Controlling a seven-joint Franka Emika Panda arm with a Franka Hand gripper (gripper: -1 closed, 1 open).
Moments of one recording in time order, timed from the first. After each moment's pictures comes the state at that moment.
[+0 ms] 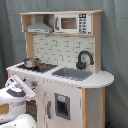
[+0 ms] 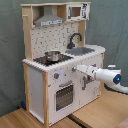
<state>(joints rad) -0.69 -1.47 1.52 -2.68 -0.07 3.43 -0.26</state>
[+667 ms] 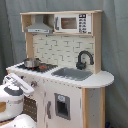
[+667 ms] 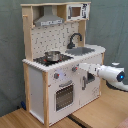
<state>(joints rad) -0.61 -1.47 1.45 -2.71 -0.07 3.38 -0.43</state>
